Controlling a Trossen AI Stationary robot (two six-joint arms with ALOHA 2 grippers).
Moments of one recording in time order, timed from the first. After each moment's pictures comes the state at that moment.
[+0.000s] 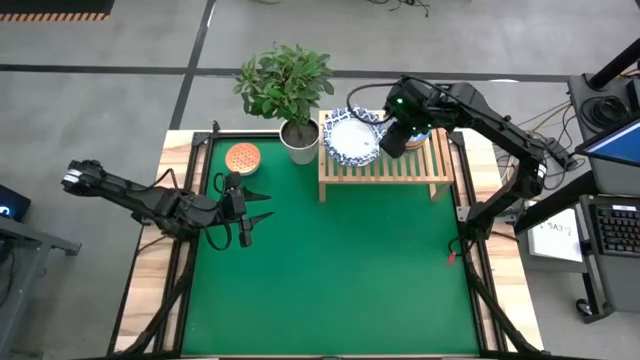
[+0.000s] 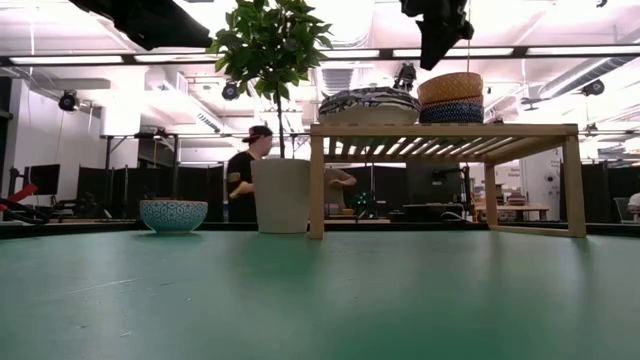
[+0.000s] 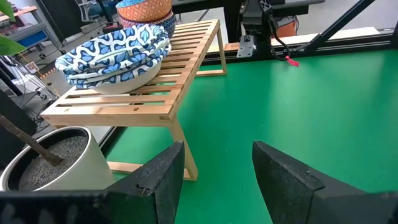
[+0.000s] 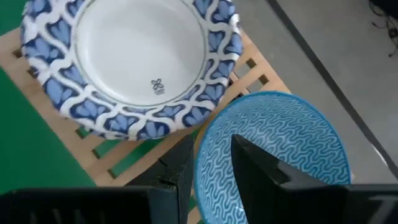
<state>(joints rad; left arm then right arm) -0.31 0.82 0.65 -0.20 -0.59 -0.01 -0.47 1.55 1.90 -1.40 0.24 0.08</state>
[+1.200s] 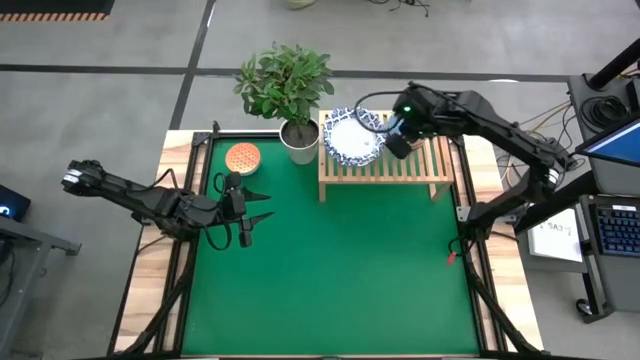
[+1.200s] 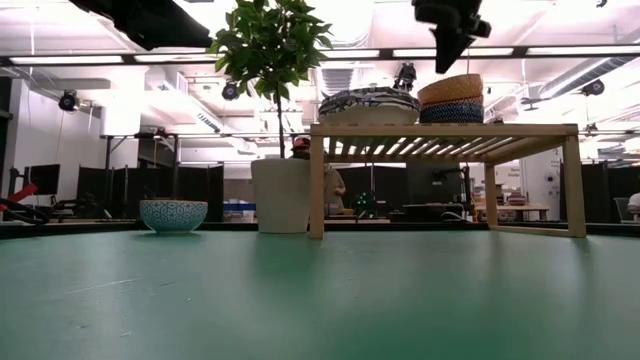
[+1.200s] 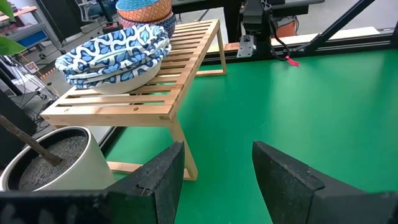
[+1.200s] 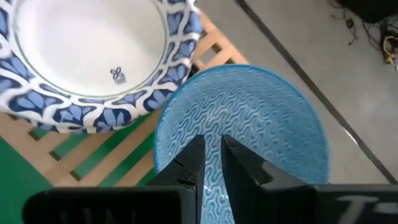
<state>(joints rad) -0.31 0.82 0.65 -0.20 -0.59 -0.01 -0.47 1.46 1.76 -1.35 0.37 0.14</state>
